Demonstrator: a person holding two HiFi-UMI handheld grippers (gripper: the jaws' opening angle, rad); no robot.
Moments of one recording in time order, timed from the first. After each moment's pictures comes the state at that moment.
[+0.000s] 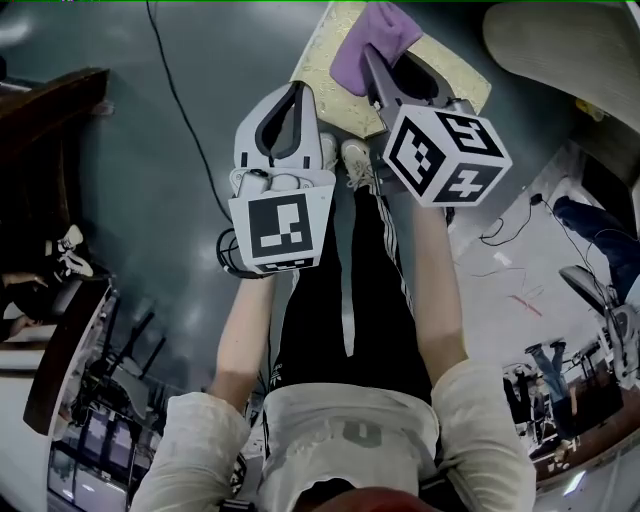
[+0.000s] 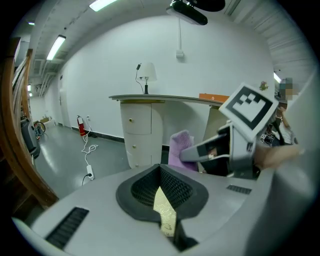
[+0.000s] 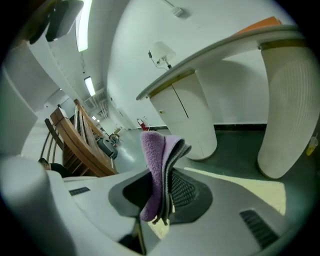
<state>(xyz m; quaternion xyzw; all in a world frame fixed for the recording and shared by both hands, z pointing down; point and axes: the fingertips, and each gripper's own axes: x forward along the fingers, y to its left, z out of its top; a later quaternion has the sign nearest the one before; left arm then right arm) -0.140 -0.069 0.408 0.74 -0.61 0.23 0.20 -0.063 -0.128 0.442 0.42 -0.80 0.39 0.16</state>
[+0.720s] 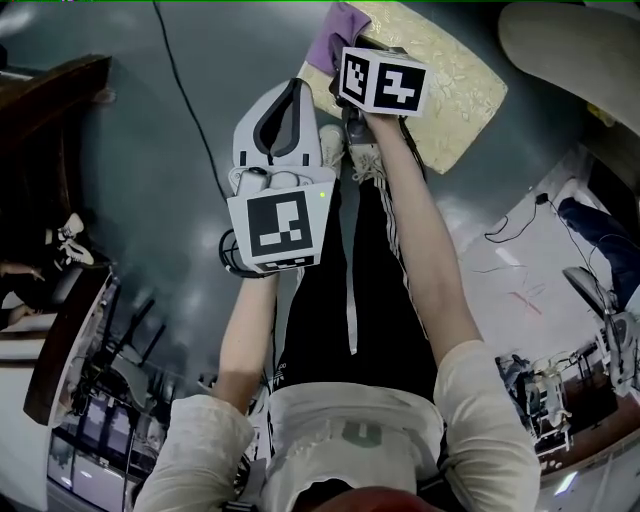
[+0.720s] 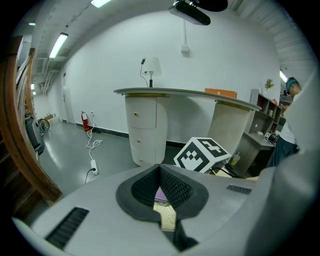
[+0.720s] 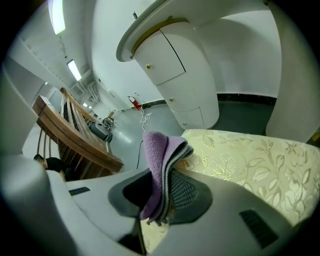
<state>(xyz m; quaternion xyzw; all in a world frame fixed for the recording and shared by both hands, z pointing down) -0.161 -0.064 0.427 0.72 -0.62 0.24 0.22 -0.124 -0.127 0.593 0.39 -0.75 0.46 0.27</state>
